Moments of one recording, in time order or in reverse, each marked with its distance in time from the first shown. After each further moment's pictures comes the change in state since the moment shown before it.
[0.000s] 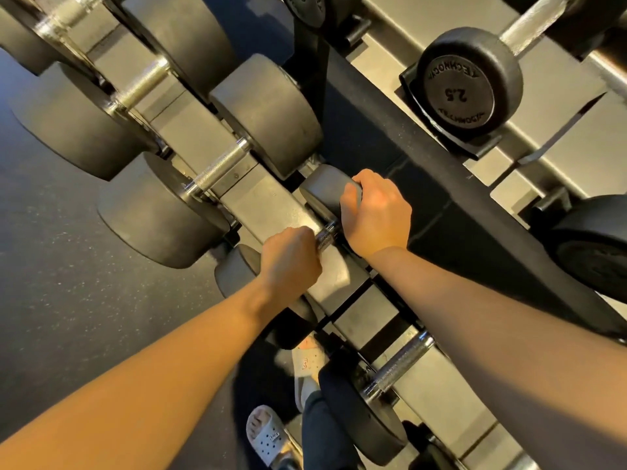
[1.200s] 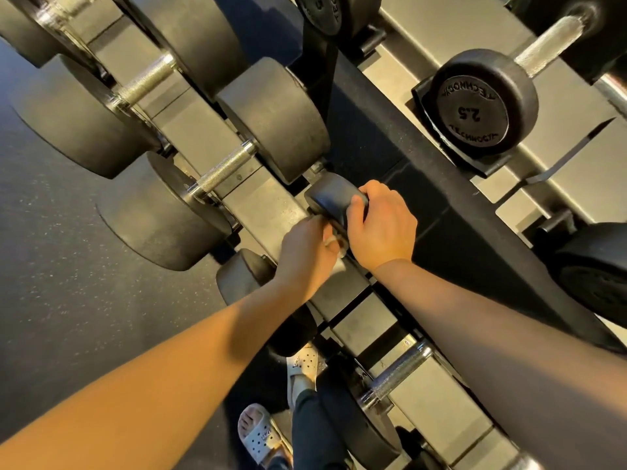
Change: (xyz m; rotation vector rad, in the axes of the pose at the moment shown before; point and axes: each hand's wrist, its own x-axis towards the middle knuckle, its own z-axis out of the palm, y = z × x) left_hand 0.008 0.018 -0.011 -0.541 0.076 -0.072; right_hand 0.004 -0.006 -0.007 -0.065 -0.112 0.055
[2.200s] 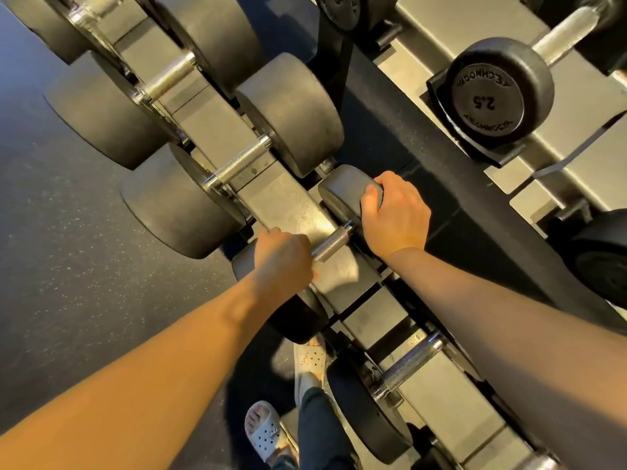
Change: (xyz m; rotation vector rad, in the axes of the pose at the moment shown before) left_hand -0.013 -0.030 -0.032 0.896 -0.302 0.019; right_hand -0.001 0.007 0.012 0.029 0.107 -0.033
